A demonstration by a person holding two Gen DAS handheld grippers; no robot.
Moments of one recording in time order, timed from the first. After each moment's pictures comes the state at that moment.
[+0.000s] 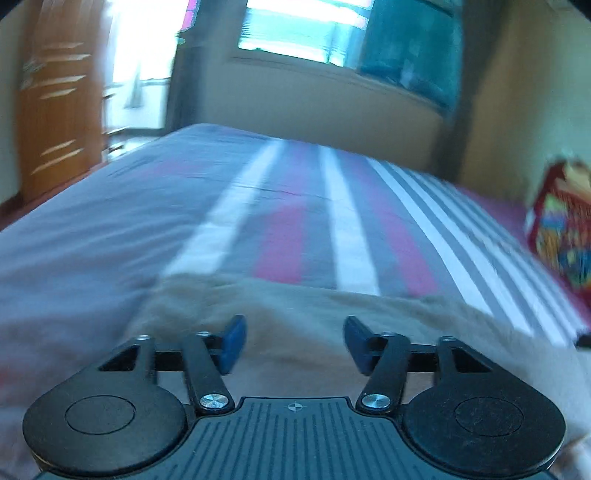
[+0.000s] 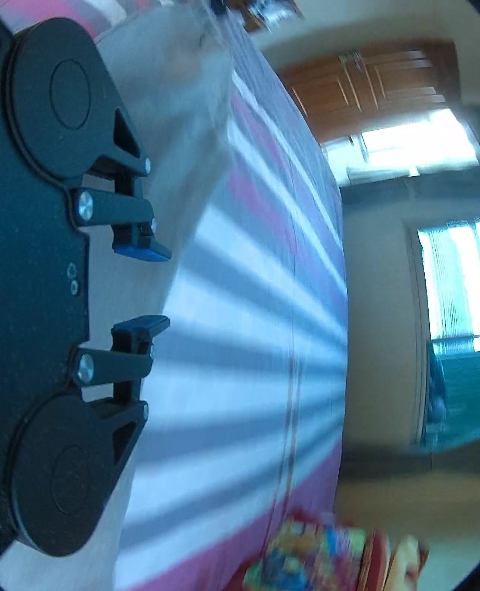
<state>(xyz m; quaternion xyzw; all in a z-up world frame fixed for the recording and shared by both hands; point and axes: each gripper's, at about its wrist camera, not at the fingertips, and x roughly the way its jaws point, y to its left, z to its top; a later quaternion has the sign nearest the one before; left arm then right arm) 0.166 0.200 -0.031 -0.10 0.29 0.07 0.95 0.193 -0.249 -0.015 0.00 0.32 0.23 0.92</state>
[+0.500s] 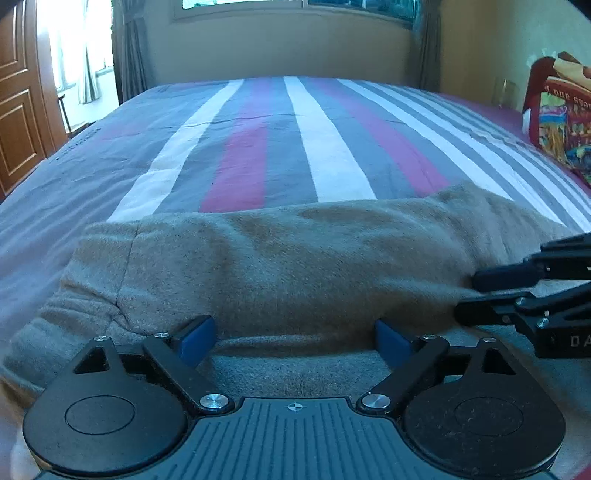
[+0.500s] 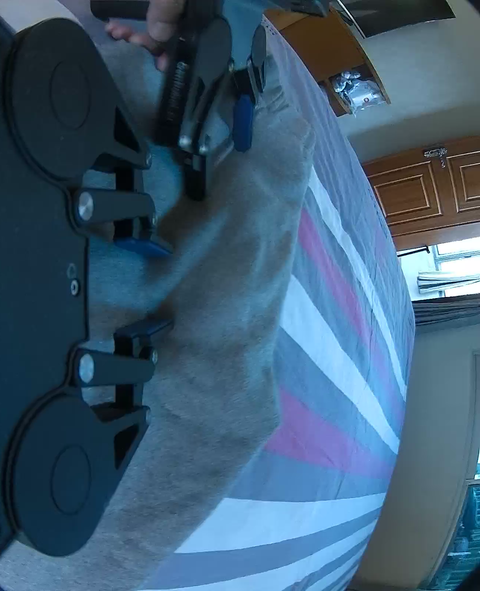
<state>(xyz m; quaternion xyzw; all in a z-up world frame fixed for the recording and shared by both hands) 0.211 0.174 -0.091 -0.02 0.38 0.04 0.93 0.226 -0.019 -0.068 -0.08 0.39 0.37 0.84</state>
